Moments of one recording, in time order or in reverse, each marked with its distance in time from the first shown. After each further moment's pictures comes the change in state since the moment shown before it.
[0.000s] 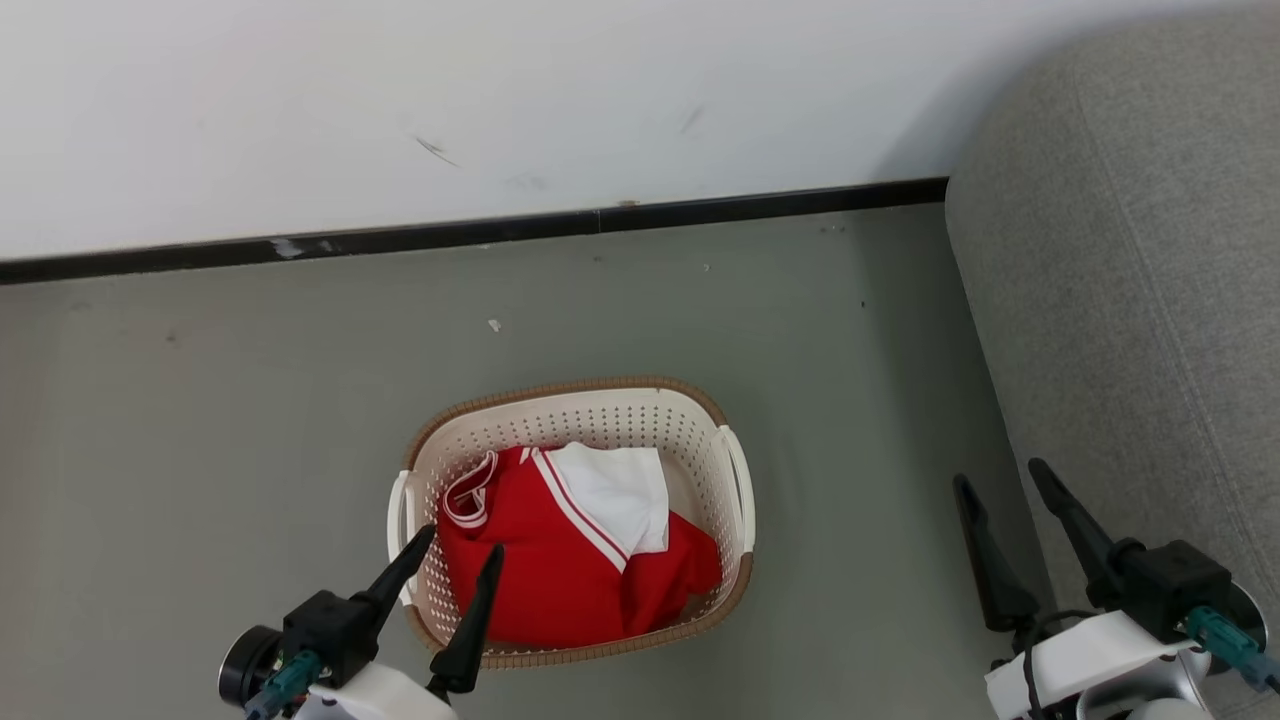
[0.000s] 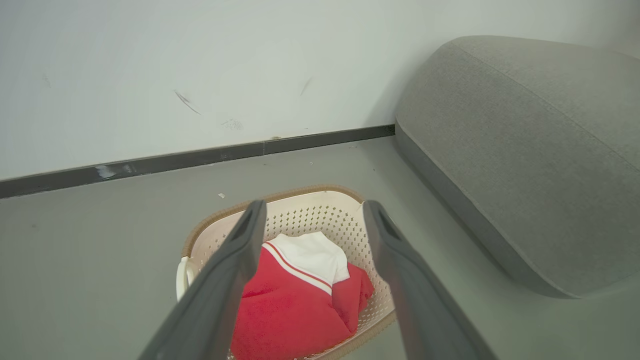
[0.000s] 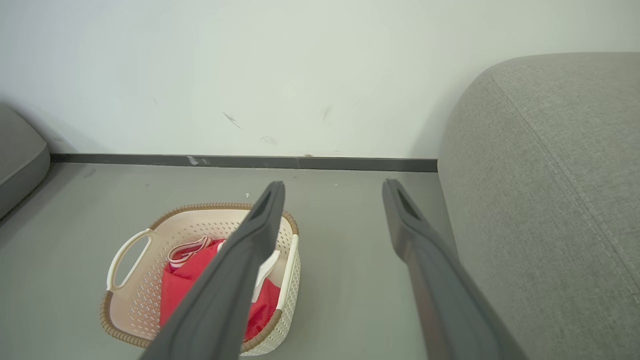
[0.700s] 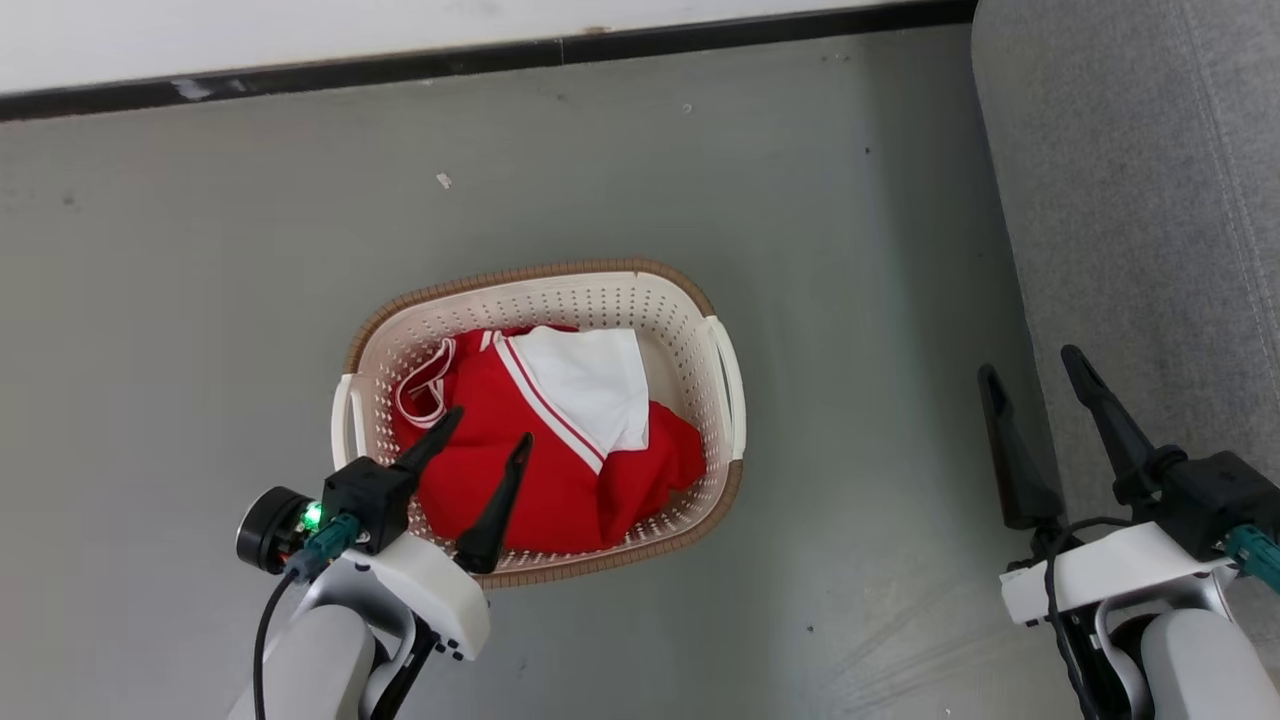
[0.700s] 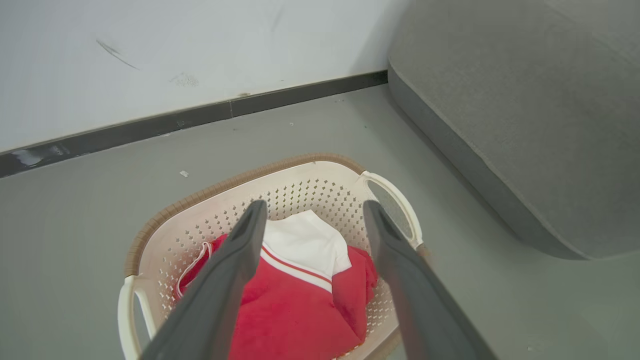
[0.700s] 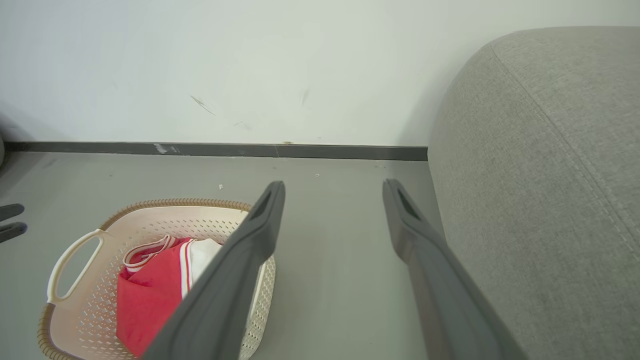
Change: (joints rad) left arm -0.248 0.000 -0.082 0.076 0.023 0.000 0.055; right arm -0.127 0.000 -0.036 -0.055 -0.025 0.000 0.000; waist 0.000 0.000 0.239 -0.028
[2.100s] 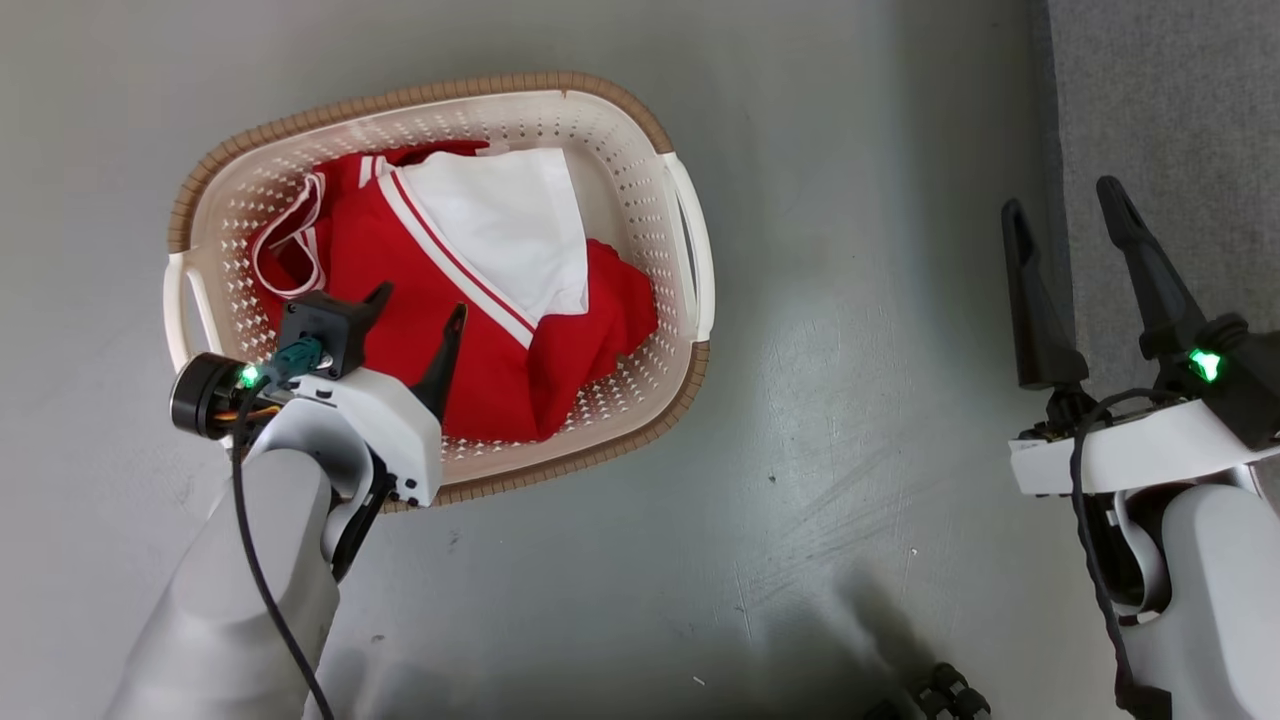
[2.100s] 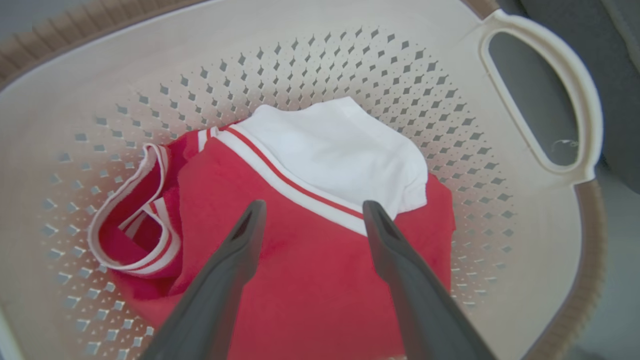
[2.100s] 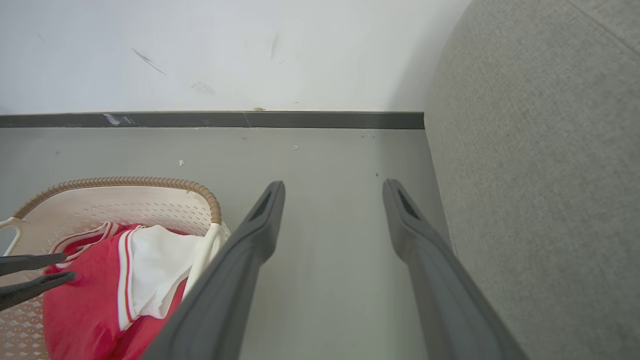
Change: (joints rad) left arm -0.308 0.001 0.034 0.266 0.014 0.019 0.132; right arm -0.190 0.000 0.005 -0.067 0.016 0.000 -0.003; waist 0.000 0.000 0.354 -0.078
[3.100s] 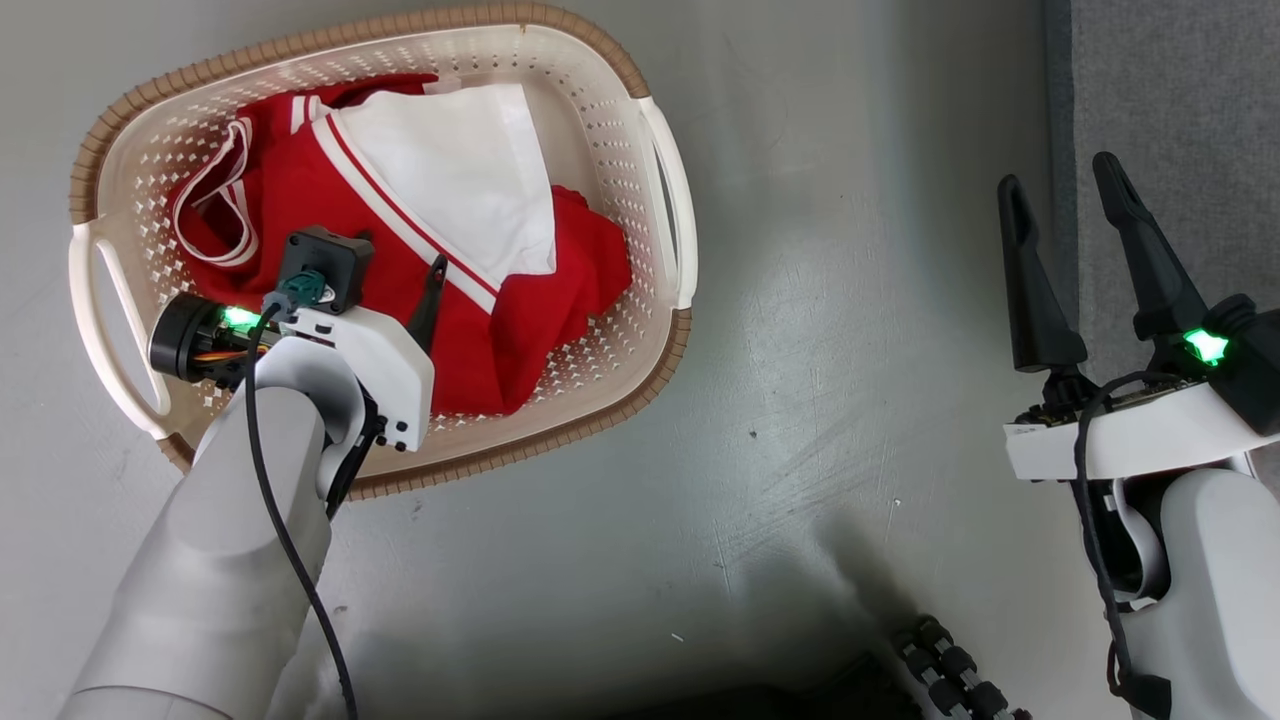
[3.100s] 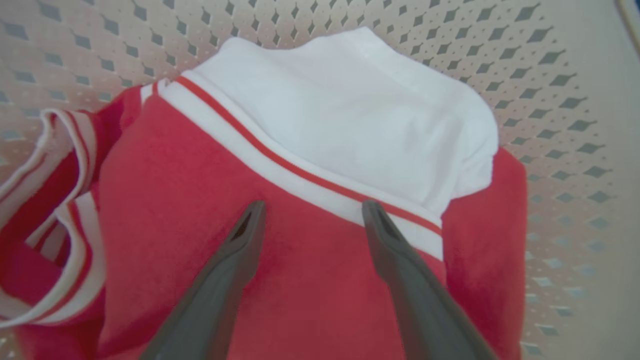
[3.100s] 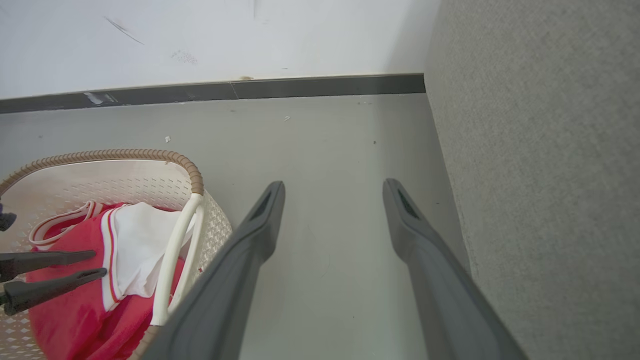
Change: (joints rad) left arm -0.142 -0.015 -0.030 0.136 0.050 0.035 0.027; right arm -0.030 0.000 0.018 -0.006 0.048 0.000 0.000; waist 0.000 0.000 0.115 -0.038
